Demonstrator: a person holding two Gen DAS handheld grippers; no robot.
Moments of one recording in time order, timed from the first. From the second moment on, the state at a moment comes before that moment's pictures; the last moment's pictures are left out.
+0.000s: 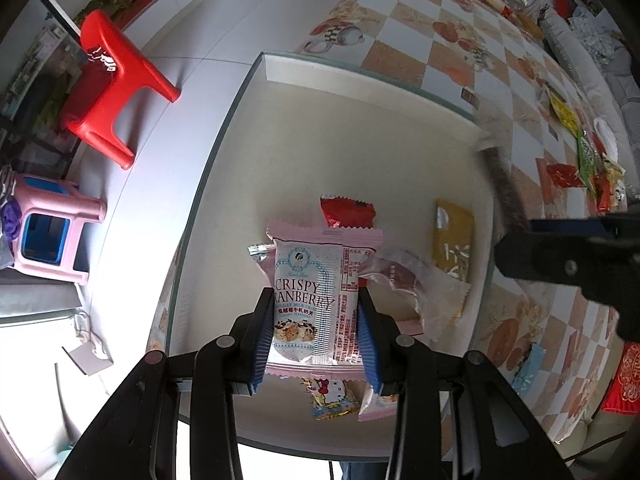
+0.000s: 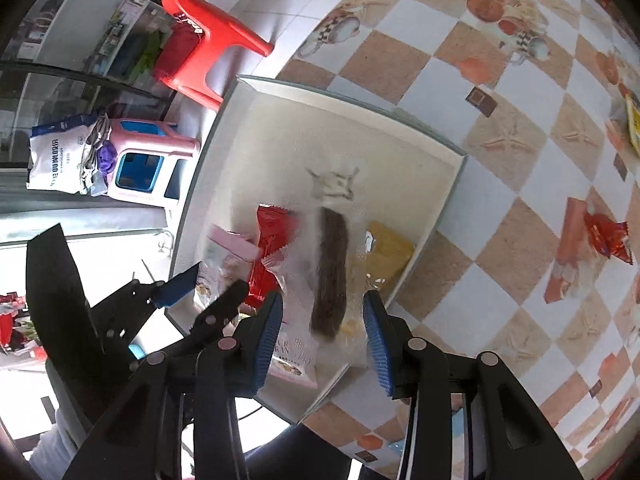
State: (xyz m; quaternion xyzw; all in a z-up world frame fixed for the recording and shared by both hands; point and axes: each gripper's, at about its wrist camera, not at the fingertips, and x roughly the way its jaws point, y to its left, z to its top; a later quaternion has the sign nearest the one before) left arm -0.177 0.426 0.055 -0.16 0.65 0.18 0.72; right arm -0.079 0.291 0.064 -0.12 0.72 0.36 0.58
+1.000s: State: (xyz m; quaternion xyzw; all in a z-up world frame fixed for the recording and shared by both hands) left arm -0.118 0.323 0.074 -0.02 0.65 0.06 0.75; right arm -0.148 0.066 -0.035 -0.17 0.79 0.12 0.58
